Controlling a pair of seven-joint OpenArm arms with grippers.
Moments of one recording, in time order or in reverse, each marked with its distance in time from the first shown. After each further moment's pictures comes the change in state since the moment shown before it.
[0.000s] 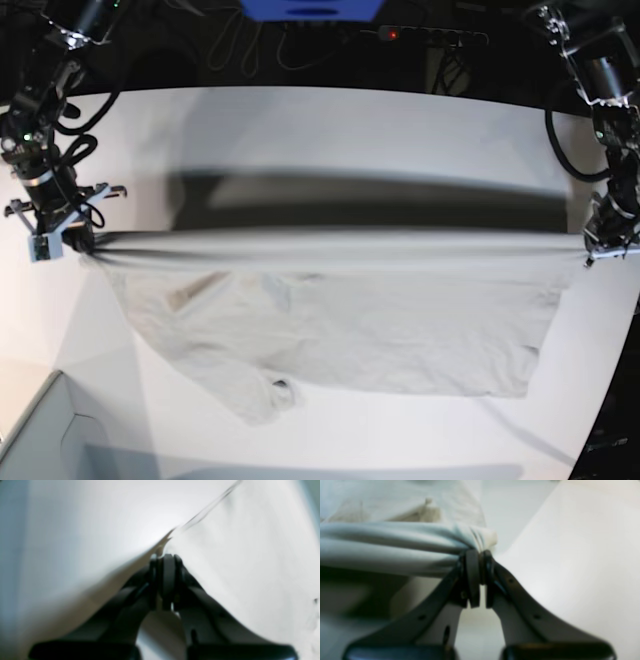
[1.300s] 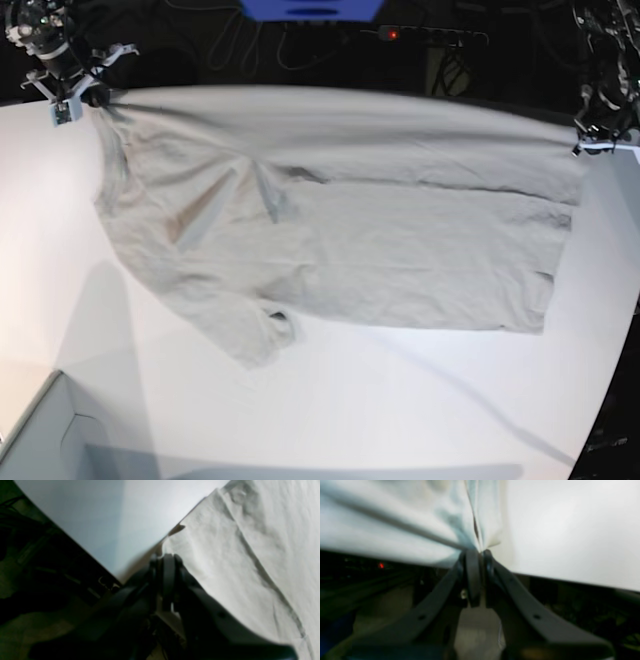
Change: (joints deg) left arm 24.8 4.4 -3.5 16.0 0.0 0.0 -0.5; right arm -24.6 0.1 -0.3 -0.5 0.3 0.0 4.9
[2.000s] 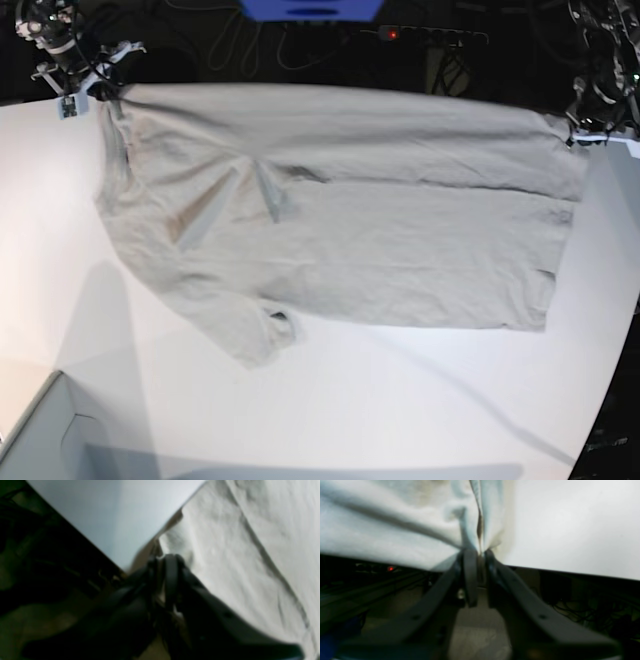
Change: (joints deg) left arm 1.2 0.9 0.0 0.2 0.1 0.0 3.7; right arm 1.5 -1.0 0.3 -5.1 -0.5 0.0 1.8
